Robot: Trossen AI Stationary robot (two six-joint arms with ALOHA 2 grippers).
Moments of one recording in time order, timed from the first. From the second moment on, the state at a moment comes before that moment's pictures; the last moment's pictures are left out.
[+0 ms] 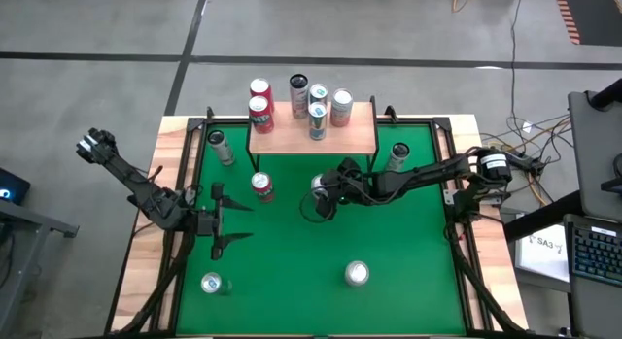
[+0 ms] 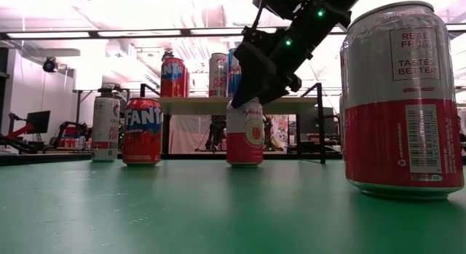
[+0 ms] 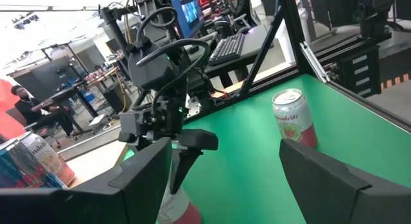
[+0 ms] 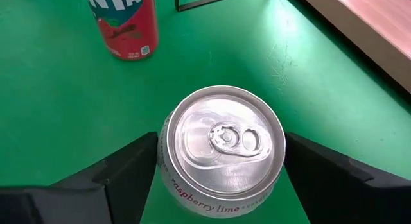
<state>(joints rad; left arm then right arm) -0.67 0.72 0.46 0.17 -0.67 0.33 0.02 1.75 1.11 -0.18 0.42 0.33</state>
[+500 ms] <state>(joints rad) -0.67 0.71 0.46 0.20 -0.70 0.33 0.02 1.71 1.12 -0.20 0.40 0.33</state>
